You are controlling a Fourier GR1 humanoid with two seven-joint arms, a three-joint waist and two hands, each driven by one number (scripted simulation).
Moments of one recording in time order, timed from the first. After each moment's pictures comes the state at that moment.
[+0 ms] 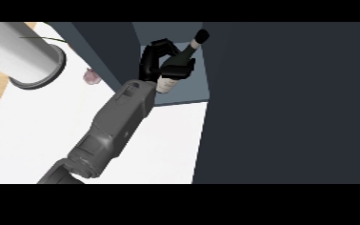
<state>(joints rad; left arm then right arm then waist) -1.00 0.00 -0.21 -0.33 0.44 0.38 -0.44 0.28 -0.53 0.60 -2.51 -0.01 -0.44 0.09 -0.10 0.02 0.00</state>
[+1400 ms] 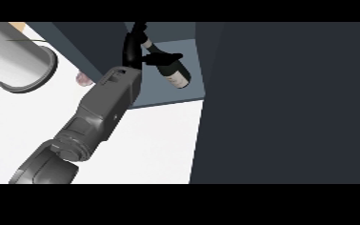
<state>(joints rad) -1.15 0.07 -0.15 -0.09 0.41 0.46 -0.57 0.34 -0.52 0.60 -2.50 -0.03 -0.36 -0.02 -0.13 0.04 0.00</state>
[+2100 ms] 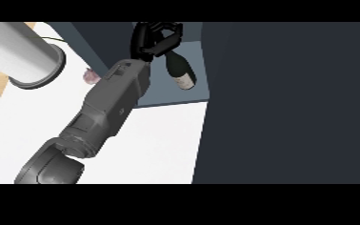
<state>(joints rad) -1.19 0.05 -0.06 -0.16 0.48 0.20 -0.64 0.39 -0.54 0.59 -2.50 -0.03 -0.36 -0.03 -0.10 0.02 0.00</state>
